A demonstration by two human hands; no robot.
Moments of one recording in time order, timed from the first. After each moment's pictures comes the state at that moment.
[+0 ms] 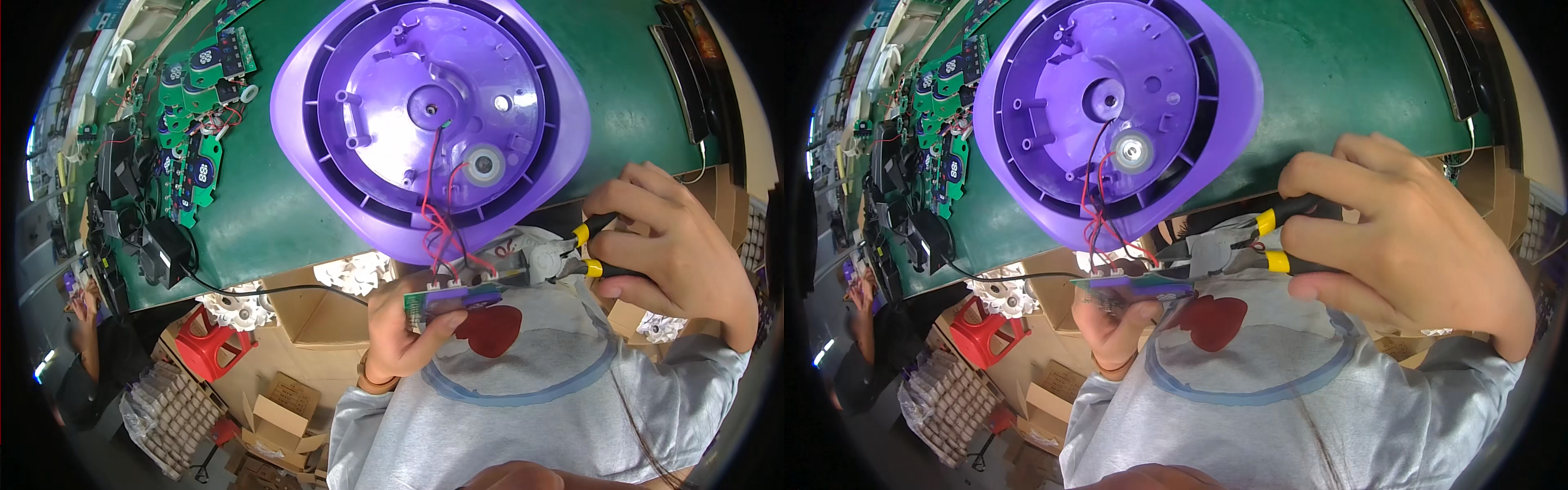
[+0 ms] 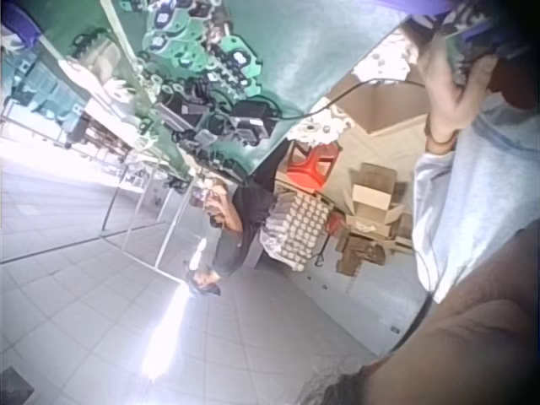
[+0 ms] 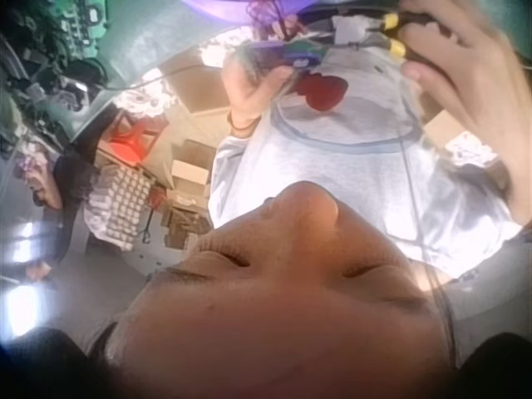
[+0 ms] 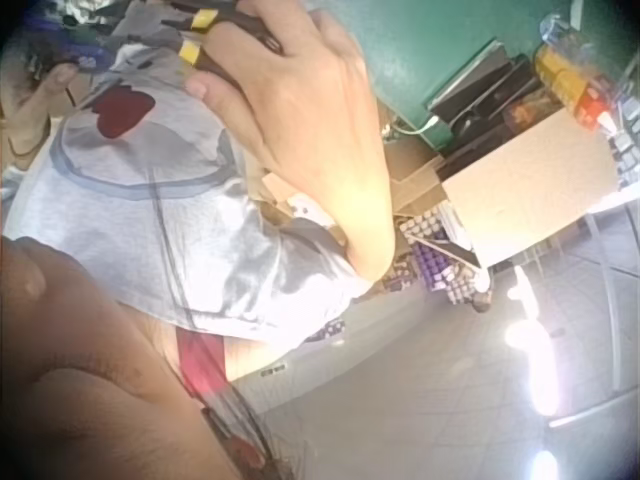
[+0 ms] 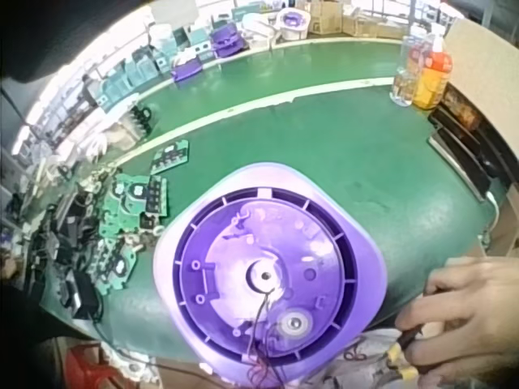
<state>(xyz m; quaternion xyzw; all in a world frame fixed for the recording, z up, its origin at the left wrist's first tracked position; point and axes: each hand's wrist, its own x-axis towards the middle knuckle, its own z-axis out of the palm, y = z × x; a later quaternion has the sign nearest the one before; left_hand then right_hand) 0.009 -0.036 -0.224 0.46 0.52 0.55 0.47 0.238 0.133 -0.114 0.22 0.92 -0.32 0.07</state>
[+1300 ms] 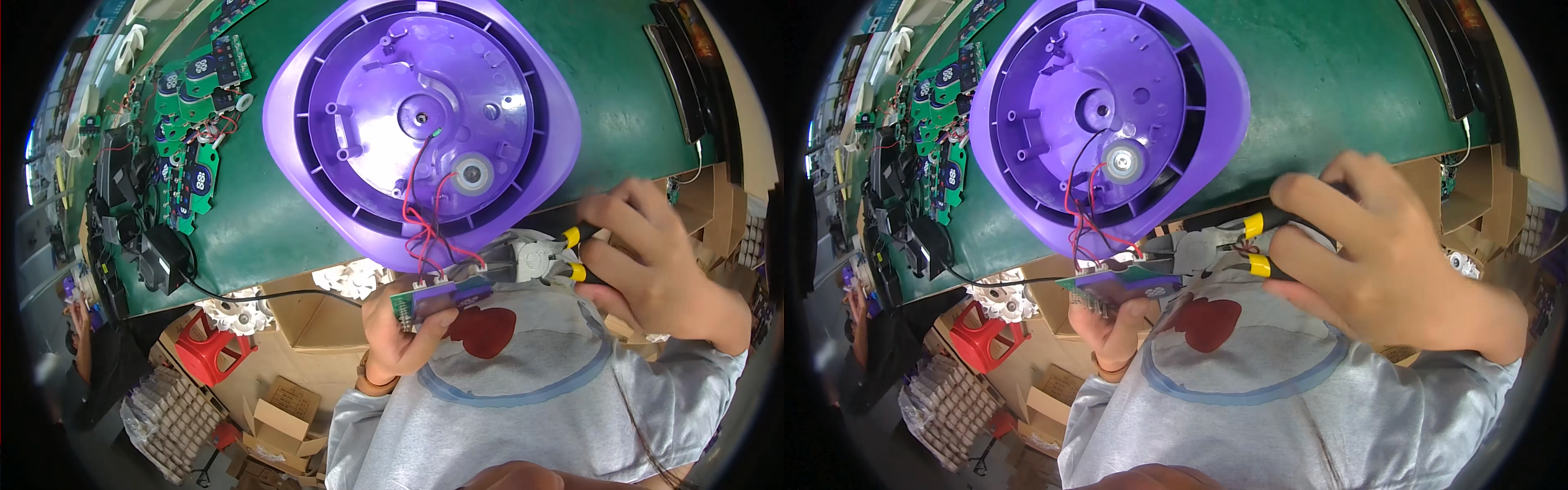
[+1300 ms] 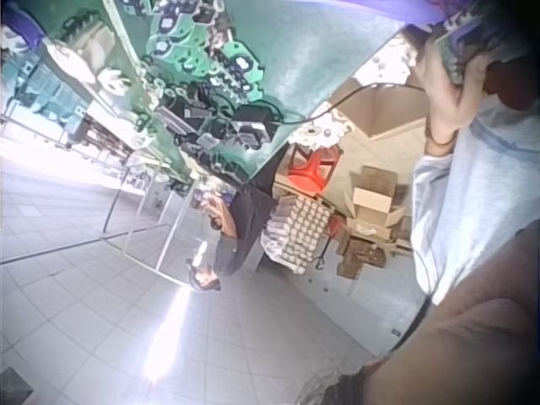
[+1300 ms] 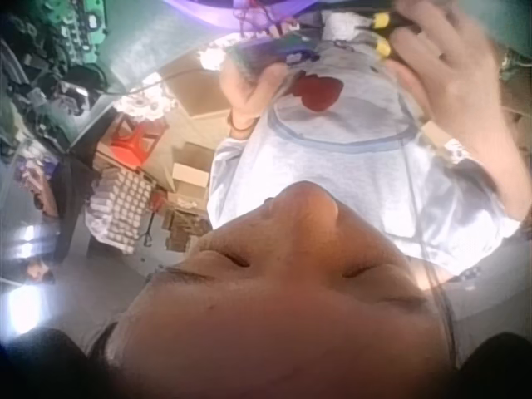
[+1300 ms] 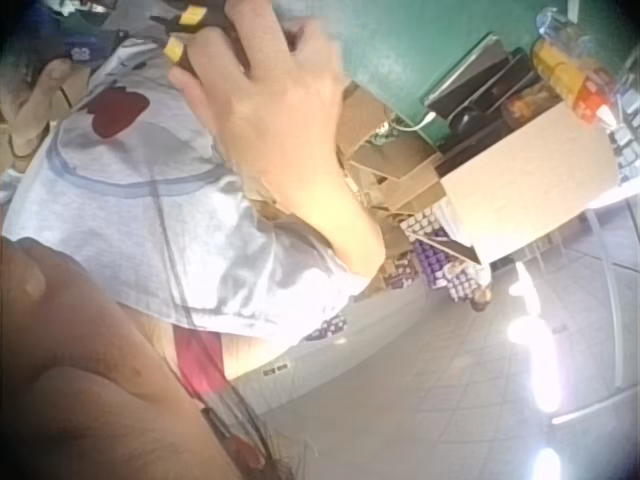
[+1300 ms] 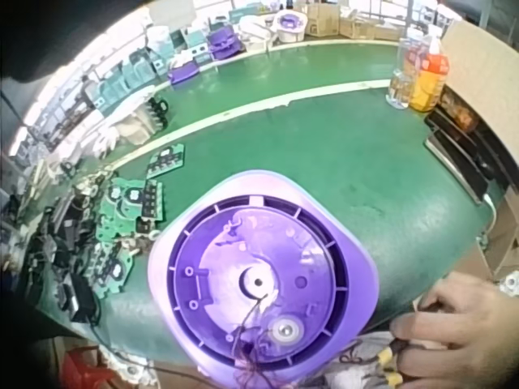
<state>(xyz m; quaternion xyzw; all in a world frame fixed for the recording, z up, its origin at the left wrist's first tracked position) 0.016 -0.042 -0.232 0.42 0.55 0.57 0.45 0.235 0.112 -0.121 0.24 0.94 -0.25 0.01</state>
